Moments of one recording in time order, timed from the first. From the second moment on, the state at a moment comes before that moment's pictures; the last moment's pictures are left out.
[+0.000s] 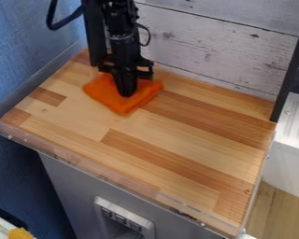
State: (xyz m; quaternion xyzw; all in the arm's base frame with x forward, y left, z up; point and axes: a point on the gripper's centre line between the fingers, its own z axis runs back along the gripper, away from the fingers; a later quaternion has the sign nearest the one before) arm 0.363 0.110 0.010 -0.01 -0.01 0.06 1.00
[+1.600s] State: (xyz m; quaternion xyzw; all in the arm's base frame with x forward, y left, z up) arm 0.371 0.111 0.053 0.00 0.01 0.00 1.00
